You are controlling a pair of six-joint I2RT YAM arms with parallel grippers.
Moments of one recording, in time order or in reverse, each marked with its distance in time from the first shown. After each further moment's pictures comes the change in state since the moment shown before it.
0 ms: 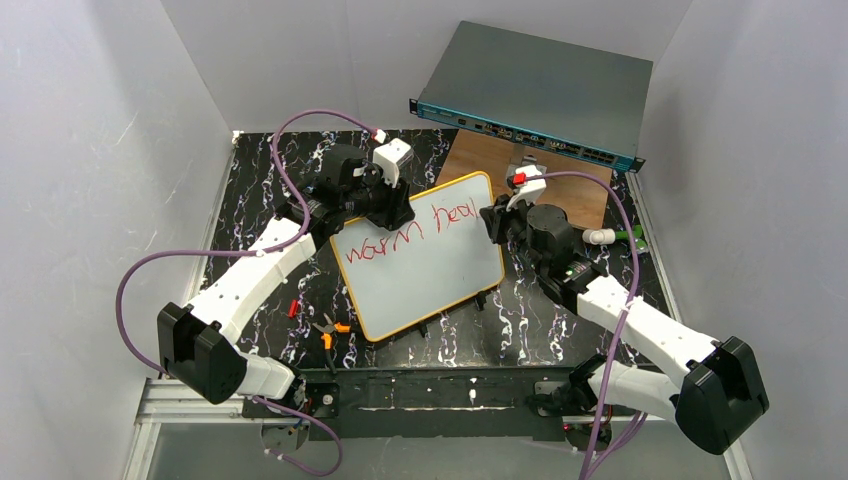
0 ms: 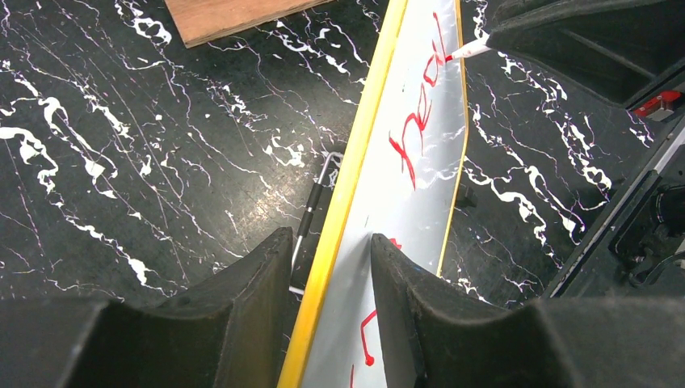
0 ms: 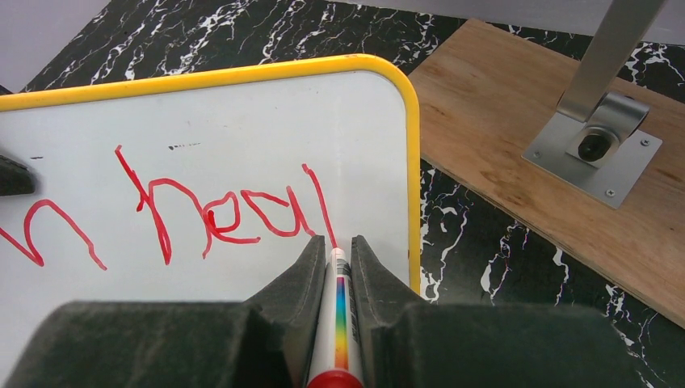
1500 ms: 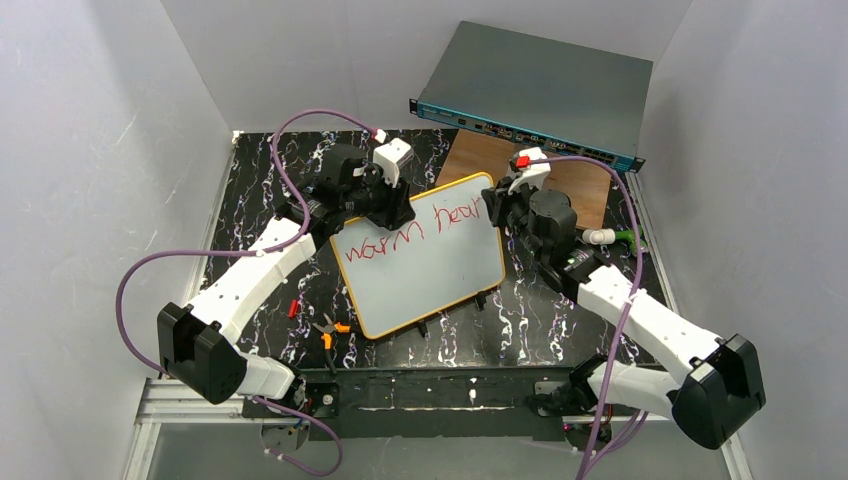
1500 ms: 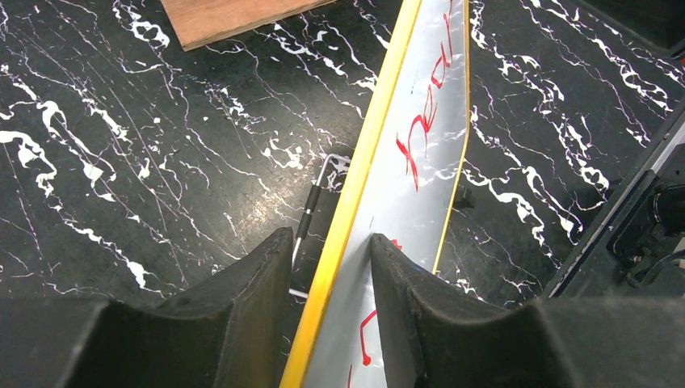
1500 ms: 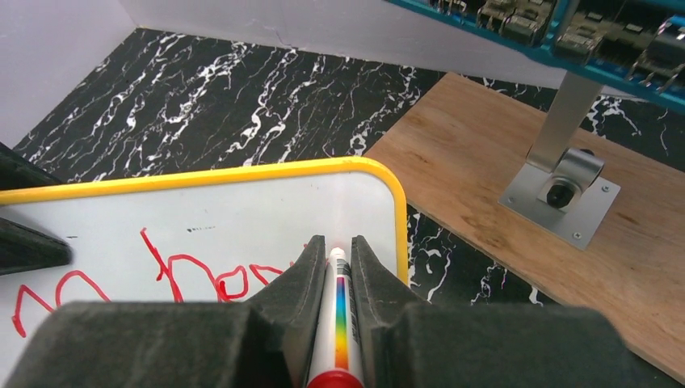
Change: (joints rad) left arm 0.000 0.000 0.000 0.004 0.000 0.001; right arm -0.007 0.037 0.117 -0.026 0.034 -0.024
